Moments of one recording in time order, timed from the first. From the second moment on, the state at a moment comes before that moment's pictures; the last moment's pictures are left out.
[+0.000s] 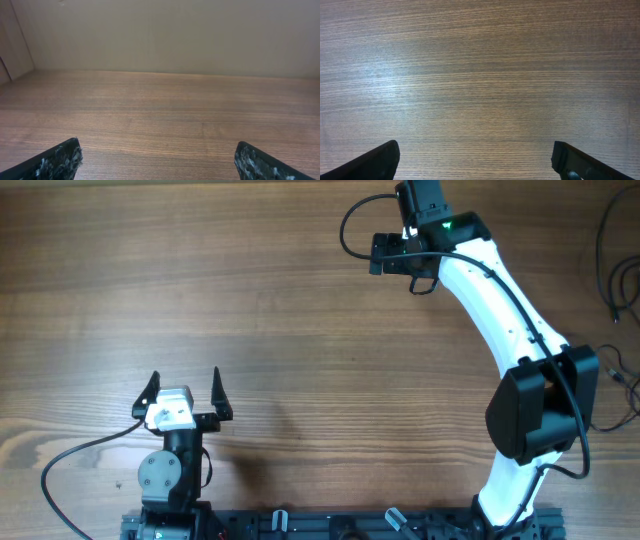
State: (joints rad) left arm -0.07 0.01 0.01 -0.06 -0.15 -0.02; right arm 0.30 1.99 1.76 -0.88 0.10 0.34
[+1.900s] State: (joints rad) left arm -0.07 0.01 0.01 -0.06 -0.14 -0.02; right arm 0.25 1.59 1.31 -0.43 0.22 0.35
